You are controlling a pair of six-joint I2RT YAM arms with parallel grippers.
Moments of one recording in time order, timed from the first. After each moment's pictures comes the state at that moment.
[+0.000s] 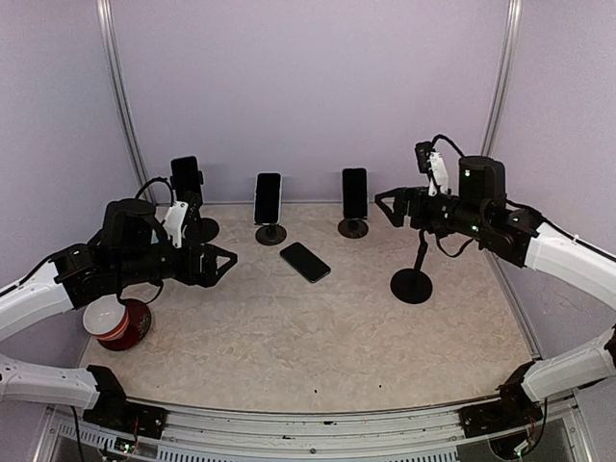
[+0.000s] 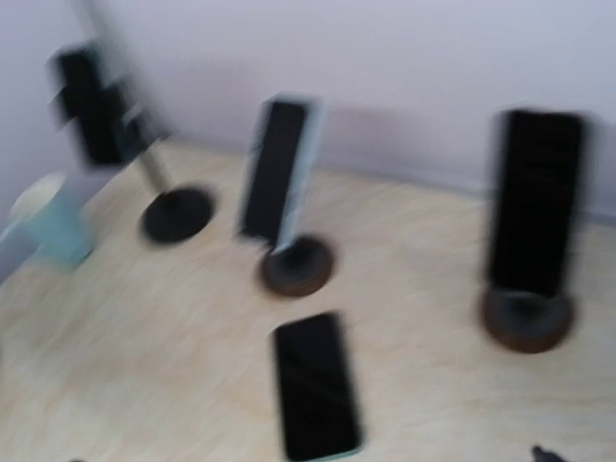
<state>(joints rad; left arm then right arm) -0.73 0.98 0.86 -0.35 -0.03 -0.29 0.63 1.24 1.05 -0.06 -0.06 0.25</state>
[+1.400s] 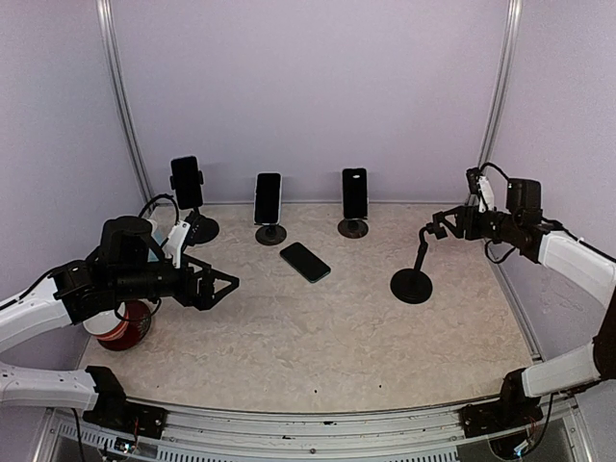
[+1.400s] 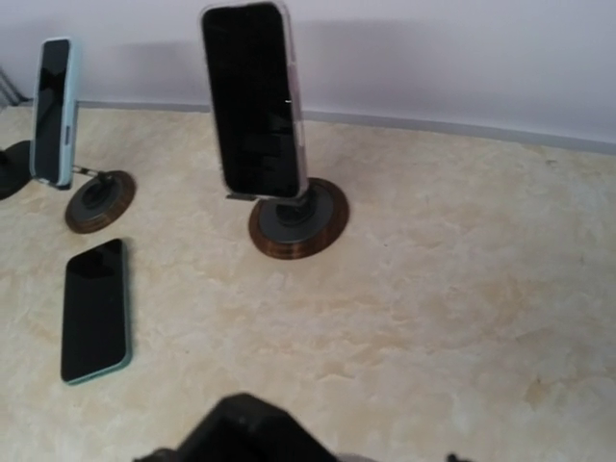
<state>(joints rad) -0.73 0.89 0.73 -0.31 0.14 -0.25 0.04 1.24 0.89 -0.07 -0.48 0.04</state>
